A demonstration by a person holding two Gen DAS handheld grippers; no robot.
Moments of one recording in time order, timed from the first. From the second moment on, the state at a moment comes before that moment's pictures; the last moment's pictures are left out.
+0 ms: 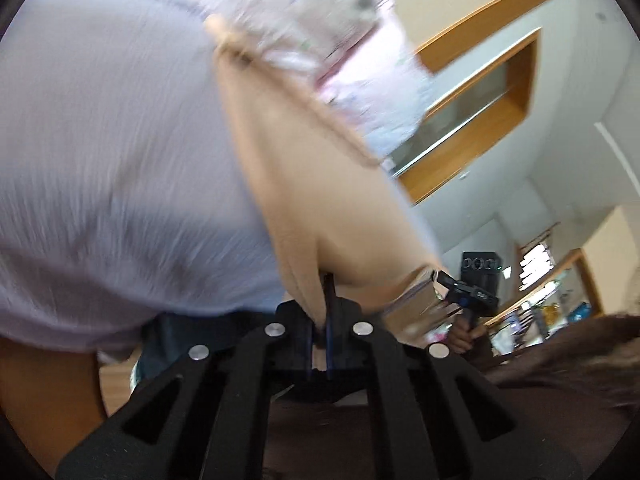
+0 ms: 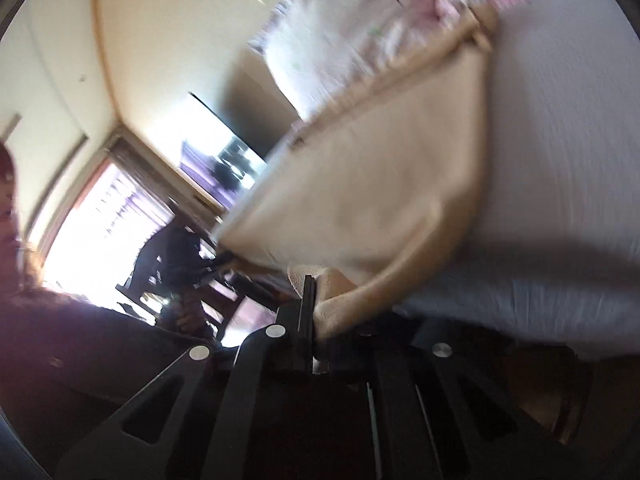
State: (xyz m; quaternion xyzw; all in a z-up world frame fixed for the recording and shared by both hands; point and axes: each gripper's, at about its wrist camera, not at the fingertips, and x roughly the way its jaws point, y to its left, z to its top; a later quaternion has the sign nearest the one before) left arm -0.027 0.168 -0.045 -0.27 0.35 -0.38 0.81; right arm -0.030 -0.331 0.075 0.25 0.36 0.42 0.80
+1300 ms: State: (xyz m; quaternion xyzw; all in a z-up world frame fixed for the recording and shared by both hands) left arm 0.262 0.155 0.028 -0.32 0.40 -0.21 0.83; right arm 0.302 -0.295 0.121 0.14 0.40 0.05 0.90
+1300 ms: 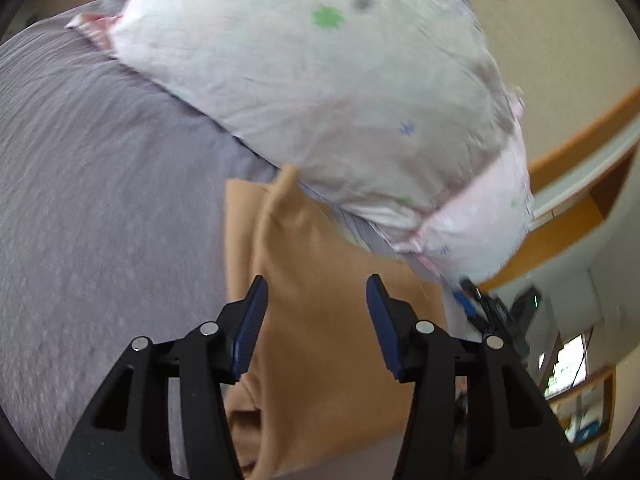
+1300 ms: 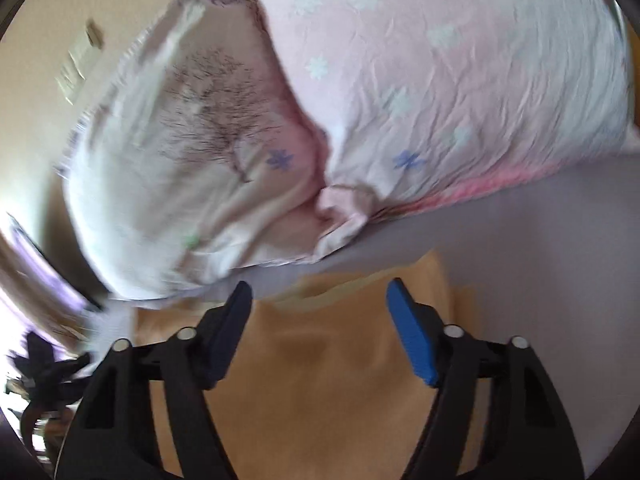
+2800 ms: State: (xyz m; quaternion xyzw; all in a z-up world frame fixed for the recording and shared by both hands) left arm 0.241 0.069 0.092 -0.29 0.39 -0.26 0.83; right arm 0.218 -0.436 0.119 0.36 0.26 0.12 0.89
